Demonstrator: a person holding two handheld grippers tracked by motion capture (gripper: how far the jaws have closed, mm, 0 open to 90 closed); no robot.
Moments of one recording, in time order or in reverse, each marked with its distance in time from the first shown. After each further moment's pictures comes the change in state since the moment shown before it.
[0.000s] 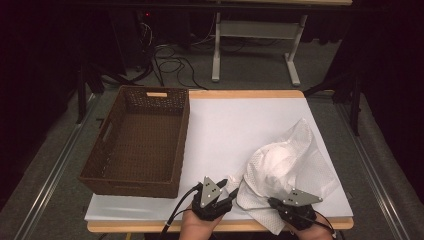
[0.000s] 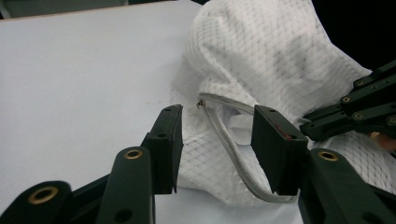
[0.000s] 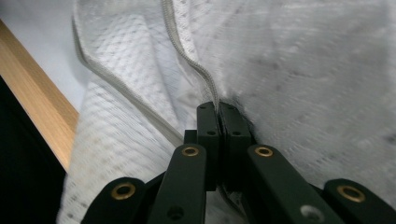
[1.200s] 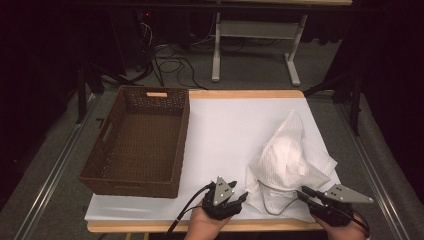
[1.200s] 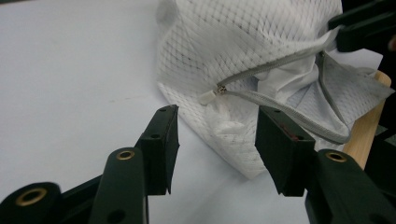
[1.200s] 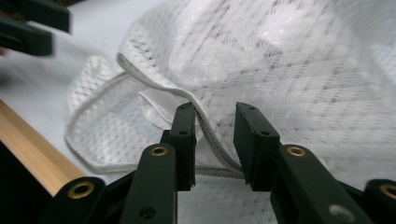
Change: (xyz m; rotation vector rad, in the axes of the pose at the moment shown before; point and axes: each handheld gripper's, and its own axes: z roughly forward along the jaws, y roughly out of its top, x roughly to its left) left arm -0.013 -0.002 0.033 0.087 -0.075 0.073; right arm -0.045 -0.014 -0.067 -0.160 -0.105 0.144
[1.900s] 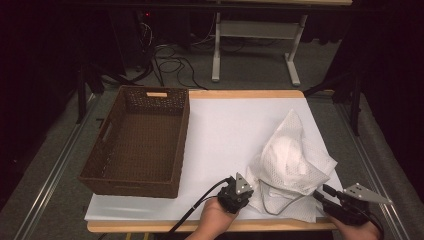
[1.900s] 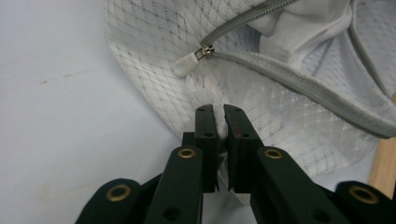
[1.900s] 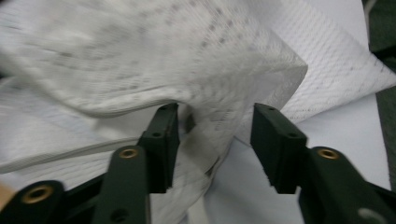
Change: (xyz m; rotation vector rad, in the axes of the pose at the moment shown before) left arm -0.004 0.005 0.045 0.205 -0.024 0.054; right arm -0.039 -0.022 -0.006 0.029 -0.153 0.169
